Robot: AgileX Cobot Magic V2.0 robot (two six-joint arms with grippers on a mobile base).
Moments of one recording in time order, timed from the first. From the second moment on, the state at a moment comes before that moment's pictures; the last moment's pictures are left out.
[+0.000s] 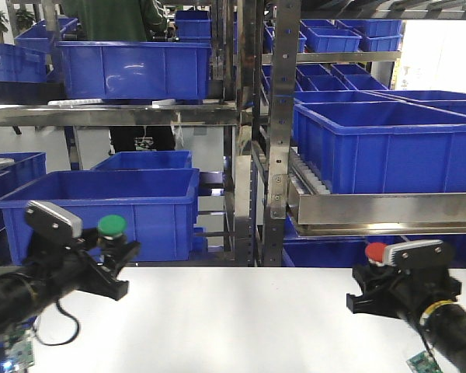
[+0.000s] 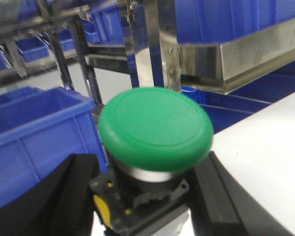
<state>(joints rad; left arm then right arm) -0.12 1.73 -0.95 0.67 -0.66 -0.41 0.03 1.76 -0.80 -0.25 -0.68 0.14</state>
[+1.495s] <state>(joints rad) -0.12 0.92 -0.34 0.58 -0.51 -0.43 0.04 0.88 -0.34 -0.36 -0.42 0.29</state>
